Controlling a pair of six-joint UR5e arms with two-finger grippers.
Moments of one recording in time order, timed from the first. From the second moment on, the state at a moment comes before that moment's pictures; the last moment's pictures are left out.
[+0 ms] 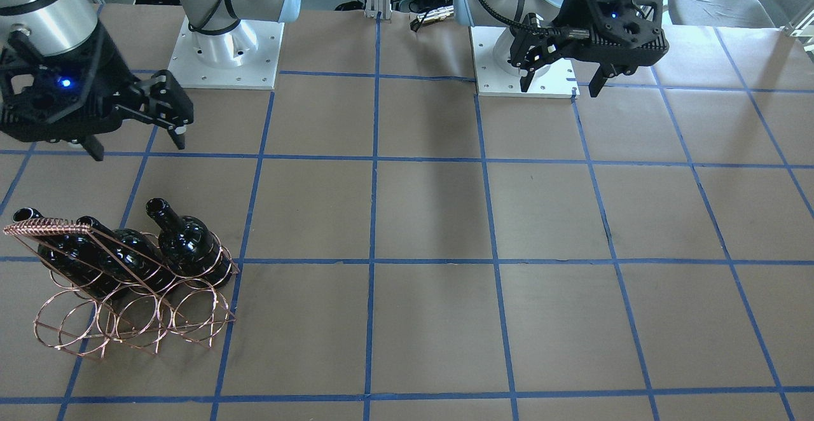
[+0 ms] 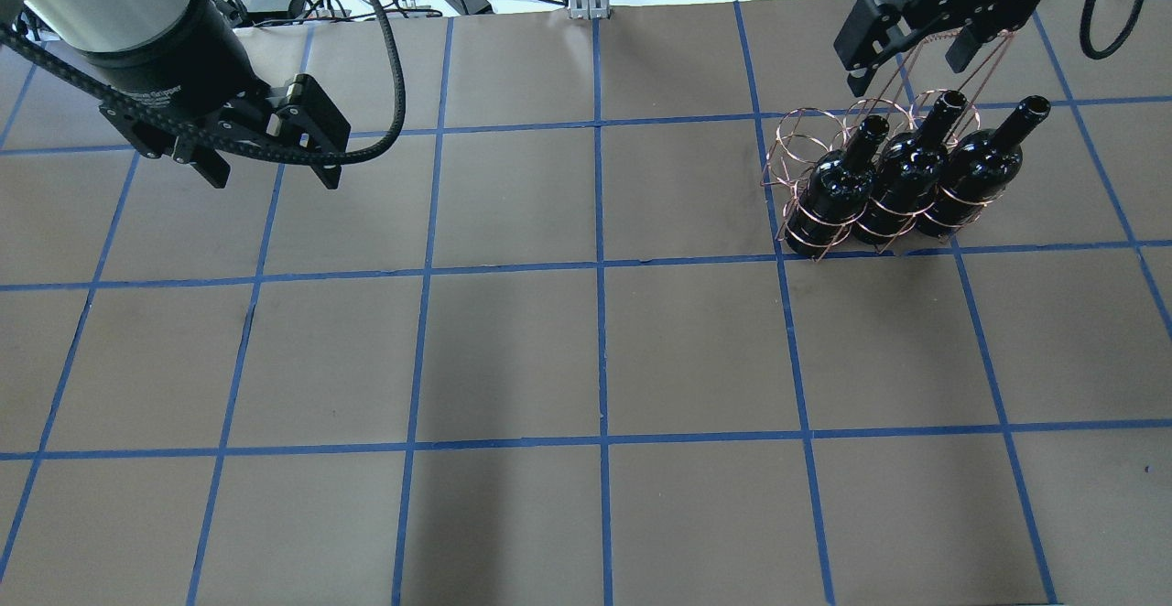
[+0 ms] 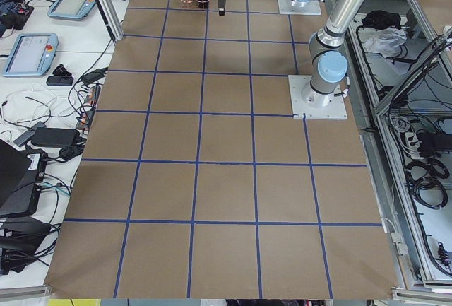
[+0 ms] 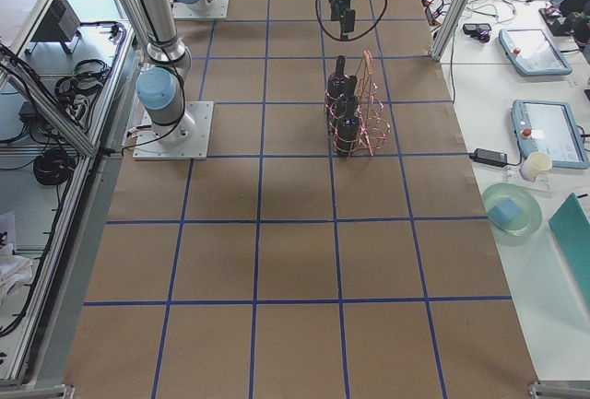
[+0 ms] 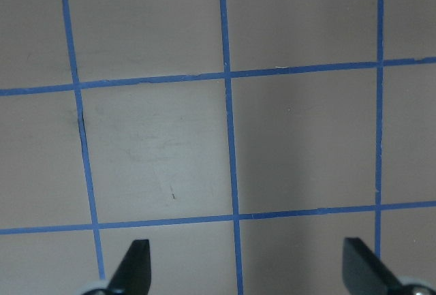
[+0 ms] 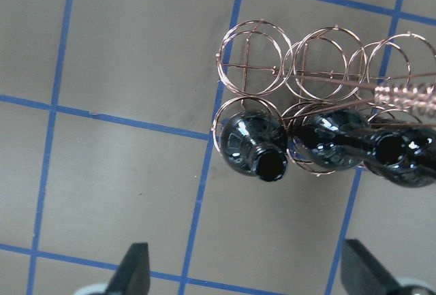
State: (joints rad) left arm -1.57 -1.50 -1.52 -1.69 1.58 0.05; right arm 1.55 -1.49 1.41 -1.53 -1.57 -0.20
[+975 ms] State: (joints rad) left arm -1.57 -1.50 -1.52 -1.69 1.58 0.05; right arm 1.69 -1.51 1.43 -1.52 -1.58 0.07
